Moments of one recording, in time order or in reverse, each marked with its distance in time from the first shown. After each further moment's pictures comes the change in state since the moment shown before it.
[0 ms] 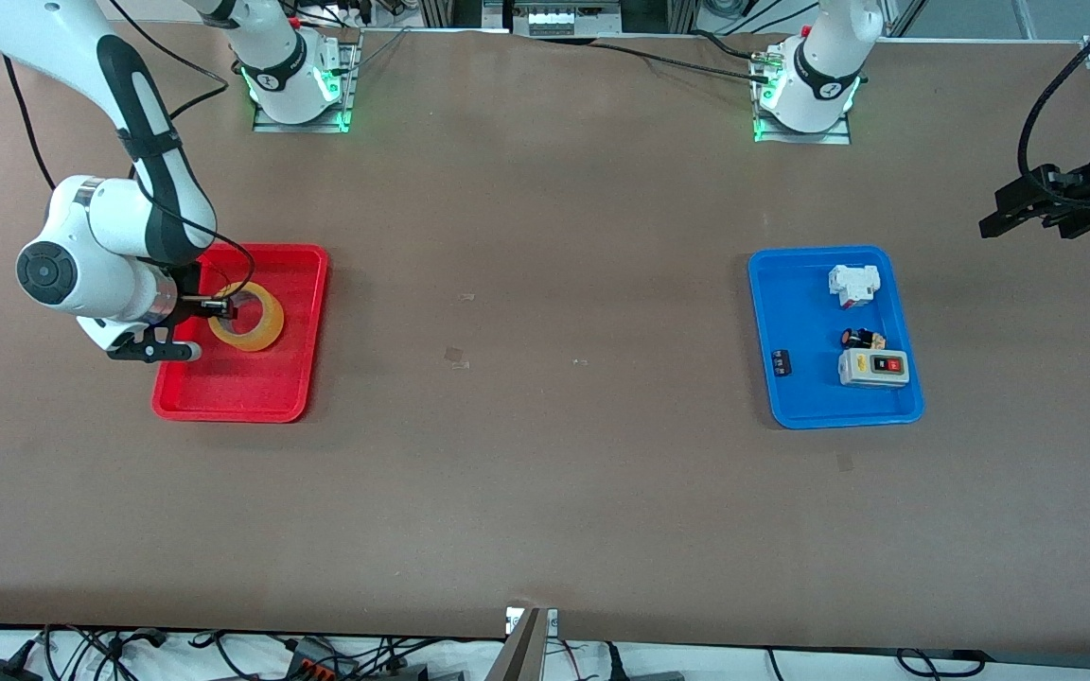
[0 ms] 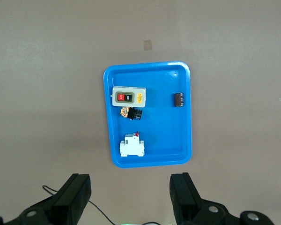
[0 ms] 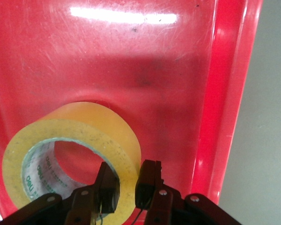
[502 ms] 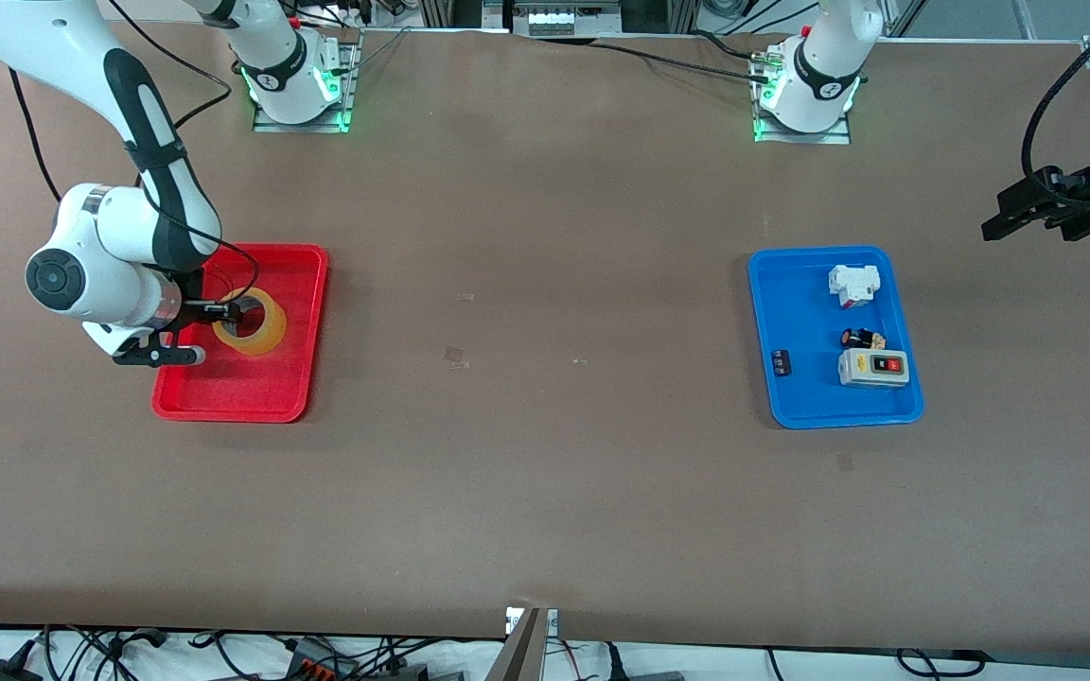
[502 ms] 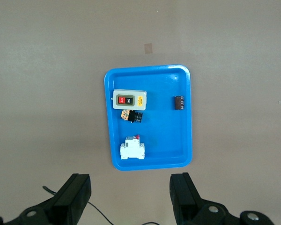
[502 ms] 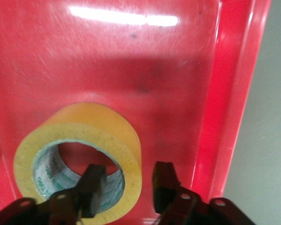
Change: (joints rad) left arm 0.002 0.000 0.001 0.000 0.000 0.012 -0.001; right arm -0.001 0.023 -0.001 0.025 0.000 0.005 -0.022
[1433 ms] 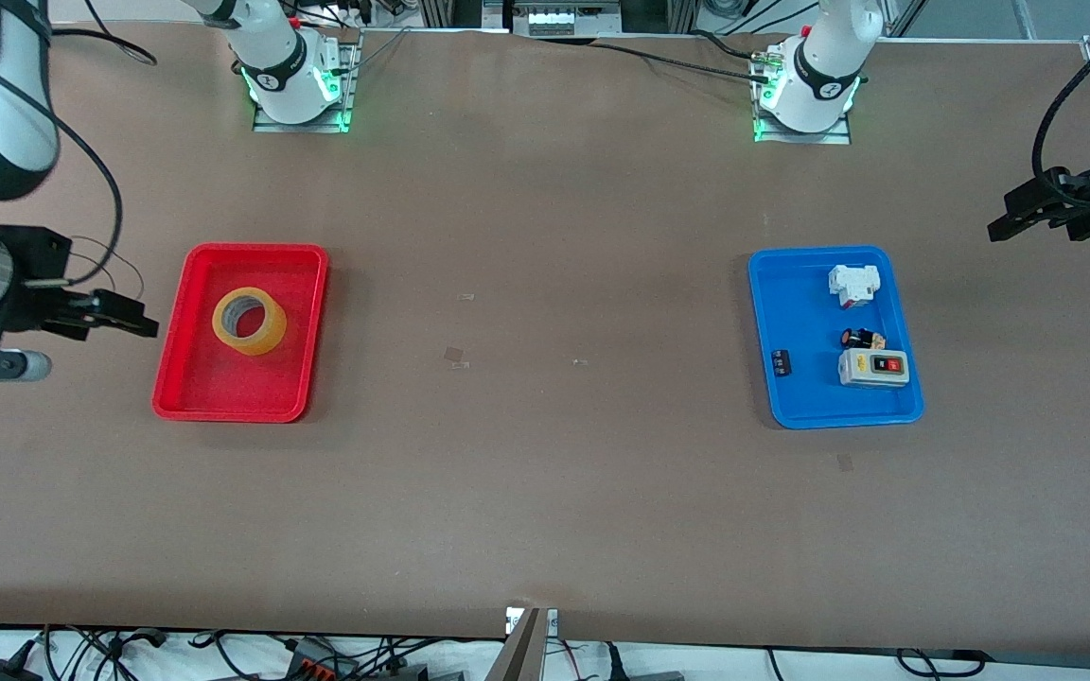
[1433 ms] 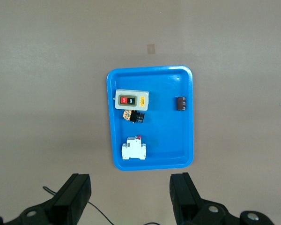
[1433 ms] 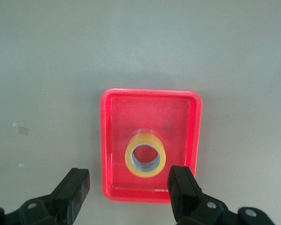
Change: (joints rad) left arm 0.008 0.000 0.001 0.000 0.000 0.001 0.000; right arm 0.037 -0.064 0.004 0.747 0.052 -0.665 0.070
